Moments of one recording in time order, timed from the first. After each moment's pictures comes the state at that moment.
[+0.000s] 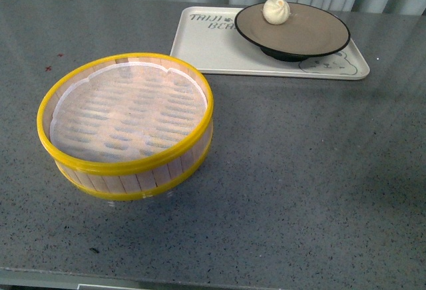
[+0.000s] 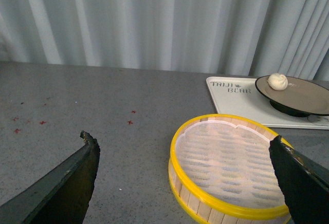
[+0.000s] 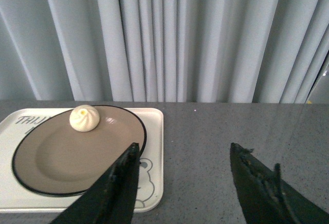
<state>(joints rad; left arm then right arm) 0.00 0.00 0.03 0.00 0.00 0.00 -0.09 1.68 0.51 1.17 -0.08 0.01</state>
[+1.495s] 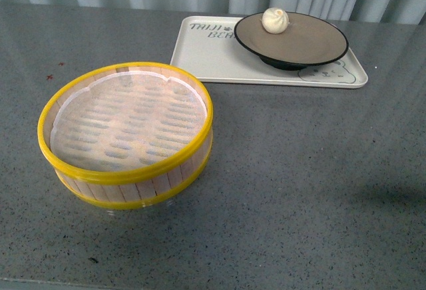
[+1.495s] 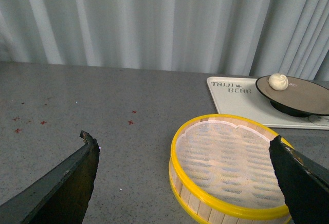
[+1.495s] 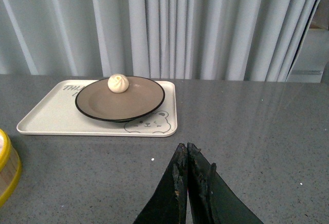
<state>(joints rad) 0.00 0.00 0.03 0.00 0.00 0.00 0.00 0.56 0.01 0.55 0.00 0.00</state>
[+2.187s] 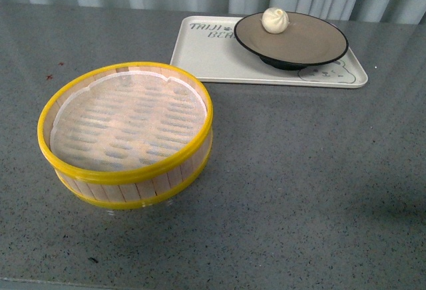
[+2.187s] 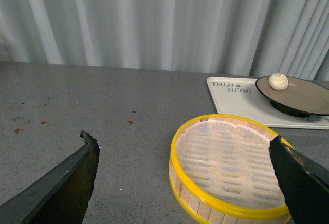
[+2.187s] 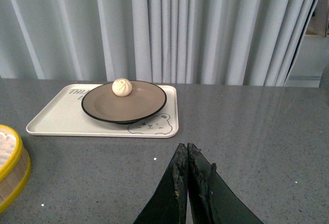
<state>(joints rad) 0.00 0.00 0.03 0.00 0.00 0.00 0.00 0.24 0.01 0.25 0.00 0.00</state>
